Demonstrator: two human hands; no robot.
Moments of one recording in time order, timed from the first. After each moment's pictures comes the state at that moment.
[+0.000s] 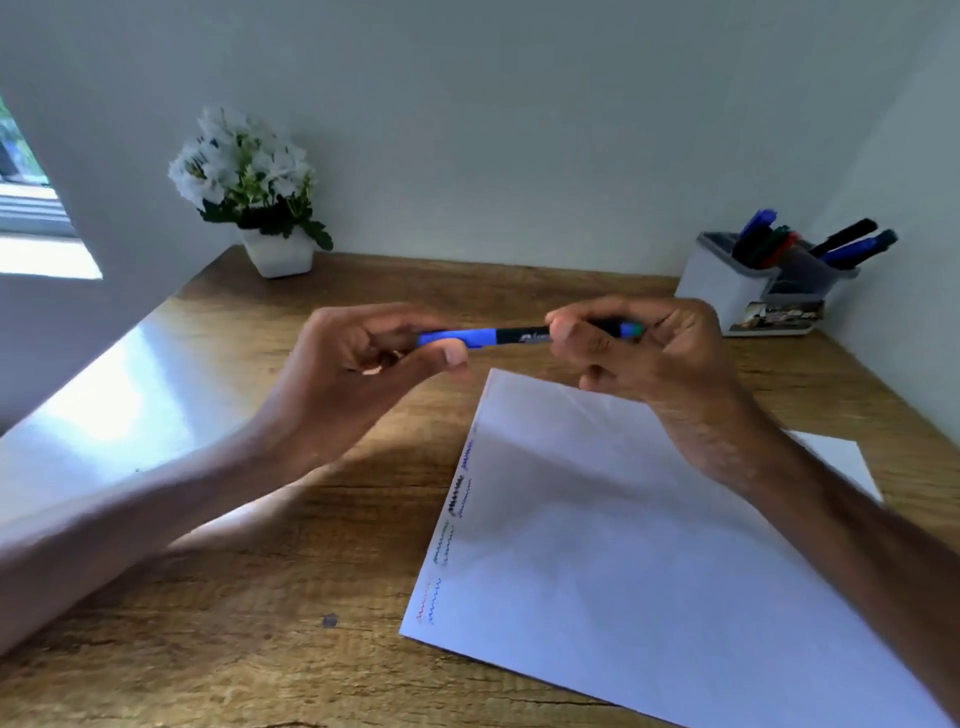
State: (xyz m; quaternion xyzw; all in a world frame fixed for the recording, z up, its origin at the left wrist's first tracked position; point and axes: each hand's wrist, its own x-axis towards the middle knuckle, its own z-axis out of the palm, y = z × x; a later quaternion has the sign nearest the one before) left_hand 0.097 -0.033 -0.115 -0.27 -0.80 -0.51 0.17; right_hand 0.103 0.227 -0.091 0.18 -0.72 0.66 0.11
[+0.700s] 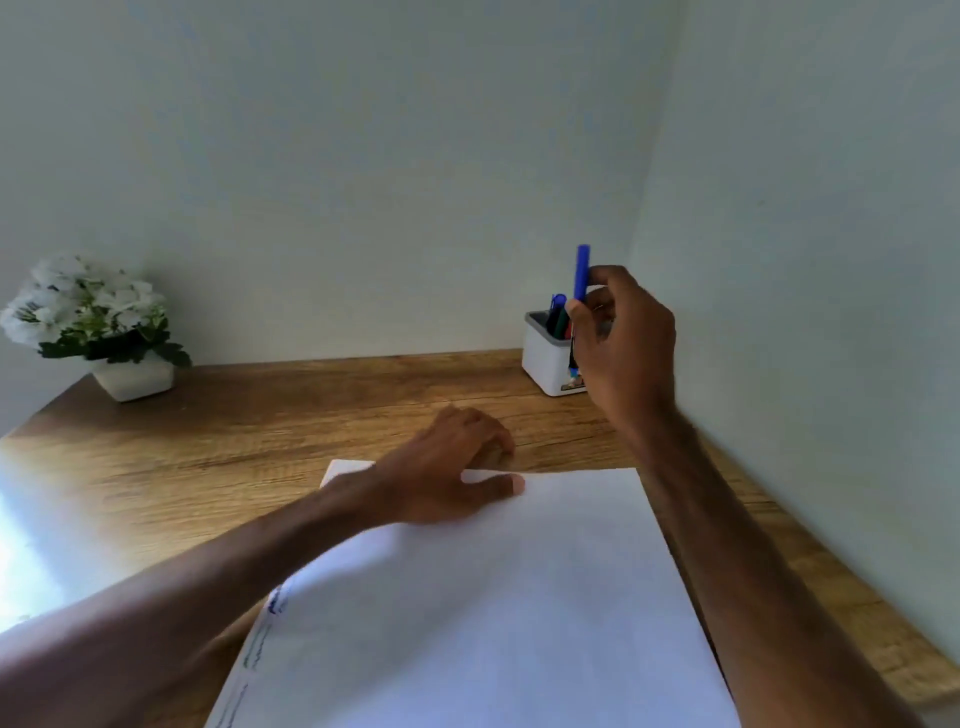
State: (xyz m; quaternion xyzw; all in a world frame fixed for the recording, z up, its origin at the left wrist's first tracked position) left_hand 0.051 0.145 -0.115 -0.41 -0.90 -0.18 0.01; right_hand 0.072 0.349 -0.047 0.00 -0.82 0.30 0.48
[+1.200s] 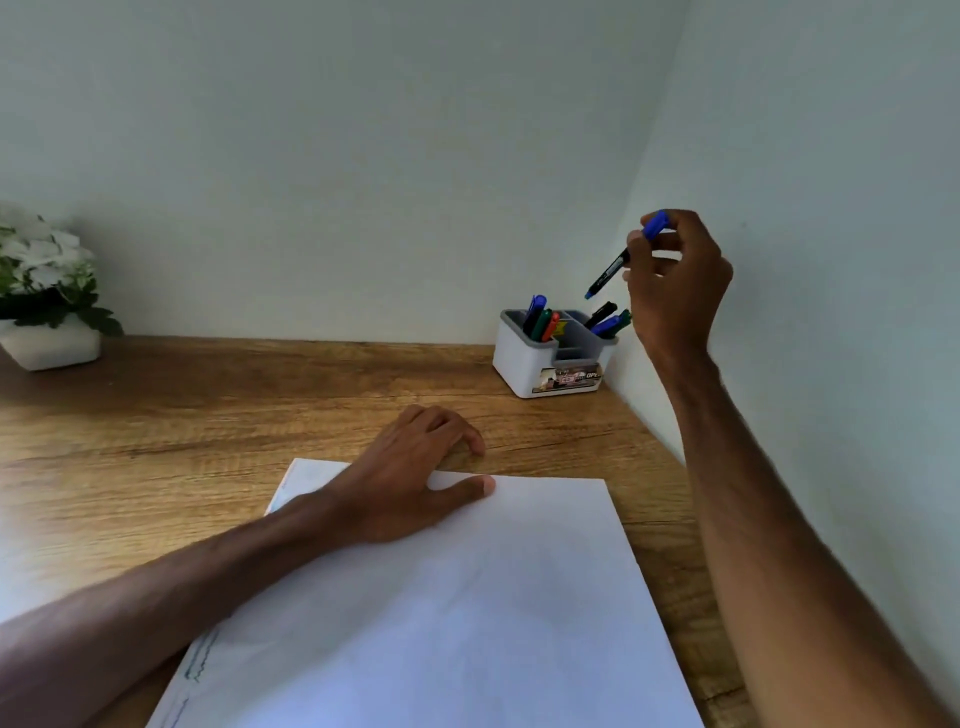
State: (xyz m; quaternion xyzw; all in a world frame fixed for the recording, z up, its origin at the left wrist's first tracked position) left_hand 0.037 0.144 -0.148 -0.42 -0.87 -0.26 0.08; right_hand 0.022 0.427 -0.003 -0.02 -0.75 0.33 0.58
